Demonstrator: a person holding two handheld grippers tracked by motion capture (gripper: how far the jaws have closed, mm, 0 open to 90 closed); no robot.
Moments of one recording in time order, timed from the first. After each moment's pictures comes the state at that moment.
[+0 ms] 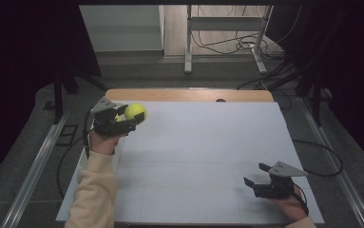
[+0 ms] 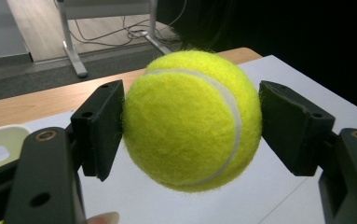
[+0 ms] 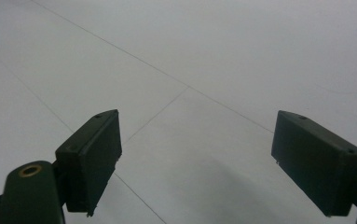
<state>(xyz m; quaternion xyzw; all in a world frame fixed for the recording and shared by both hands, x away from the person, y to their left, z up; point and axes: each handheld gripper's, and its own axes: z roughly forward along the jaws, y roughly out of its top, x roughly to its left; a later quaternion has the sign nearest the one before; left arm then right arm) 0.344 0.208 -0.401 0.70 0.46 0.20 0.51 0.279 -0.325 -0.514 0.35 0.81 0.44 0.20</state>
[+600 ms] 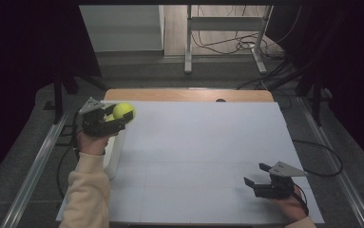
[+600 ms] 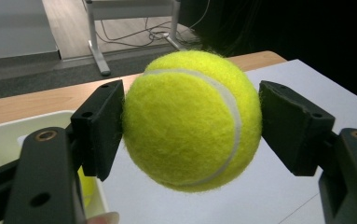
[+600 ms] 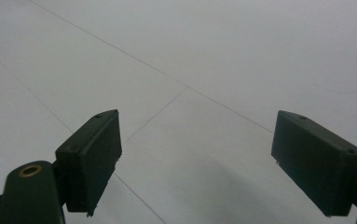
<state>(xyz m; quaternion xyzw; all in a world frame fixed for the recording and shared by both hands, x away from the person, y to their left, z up) 0.338 0.232 -0.402 0.68 0.49 0.22 0.50 0.279 -0.325 -0.514 0.35 0.80 0.44 0.20</state>
